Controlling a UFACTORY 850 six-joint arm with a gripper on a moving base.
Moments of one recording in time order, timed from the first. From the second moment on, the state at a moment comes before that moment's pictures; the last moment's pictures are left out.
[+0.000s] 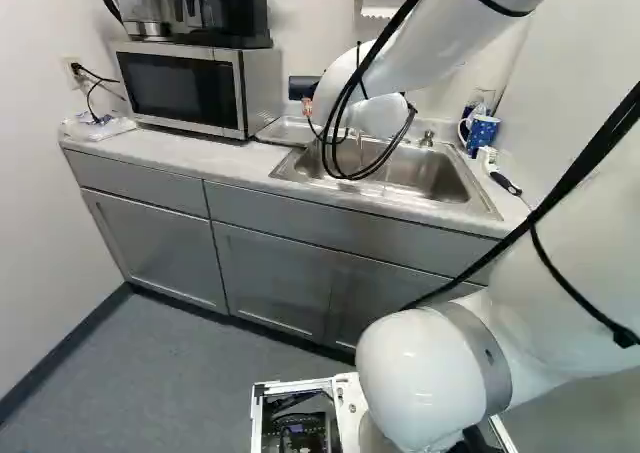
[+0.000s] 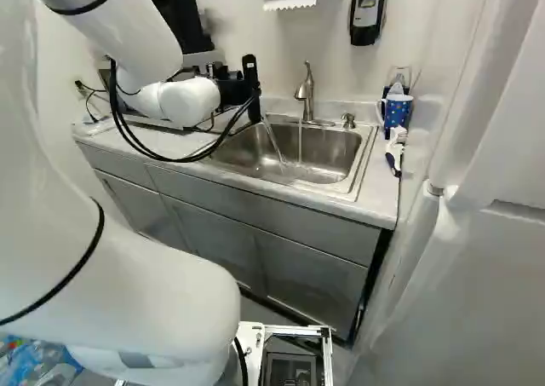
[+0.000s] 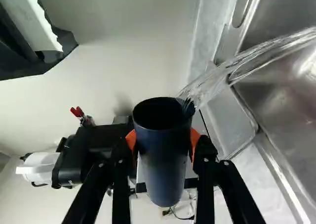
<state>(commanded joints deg) 6.8 12.2 -37.1 2.0 37.7 93.4</state>
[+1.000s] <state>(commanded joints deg) 6.8 12.2 -37.1 2.0 37.7 119.3</state>
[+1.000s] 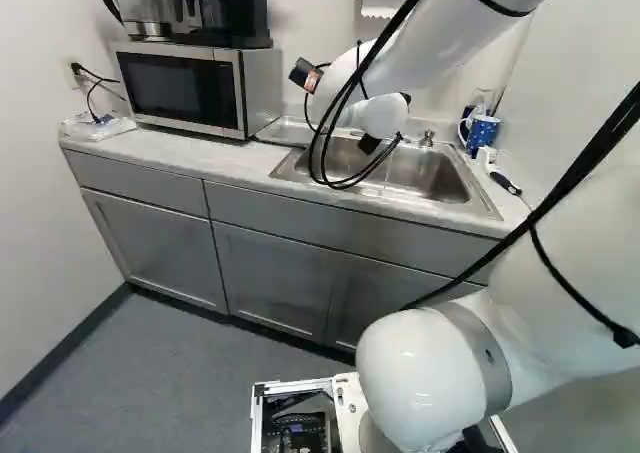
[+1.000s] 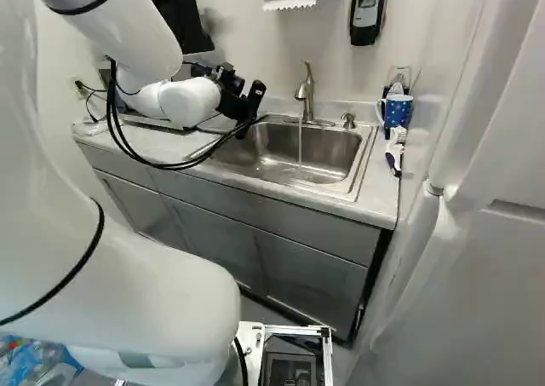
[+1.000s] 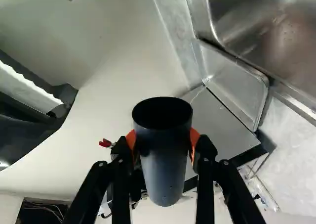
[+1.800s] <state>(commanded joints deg) 6.8 12.2 -37.1 2.0 37.7 119.0</state>
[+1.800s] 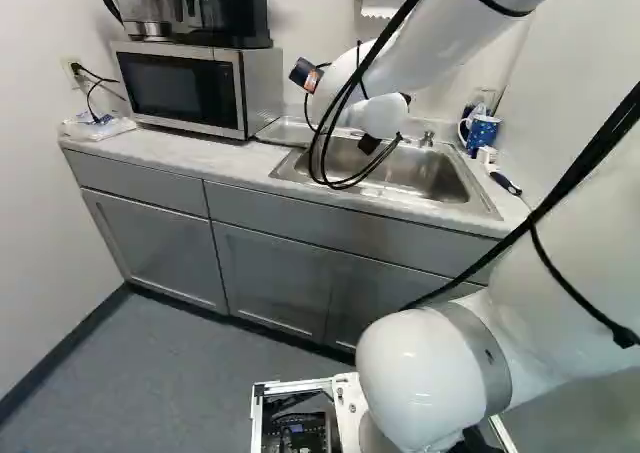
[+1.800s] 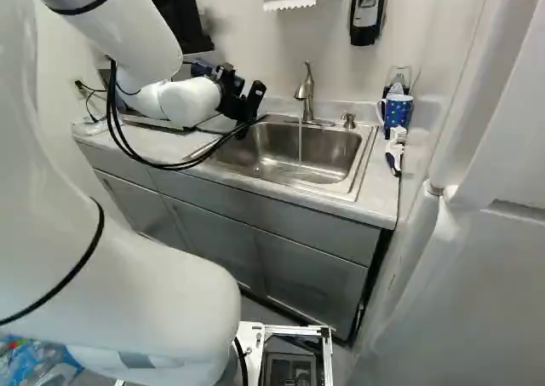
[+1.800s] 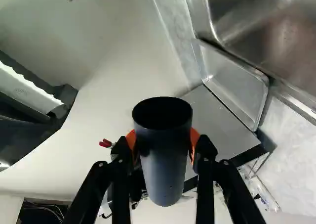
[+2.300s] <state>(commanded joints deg) 6.8 12.2 -37.1 2.0 37.7 105.5</state>
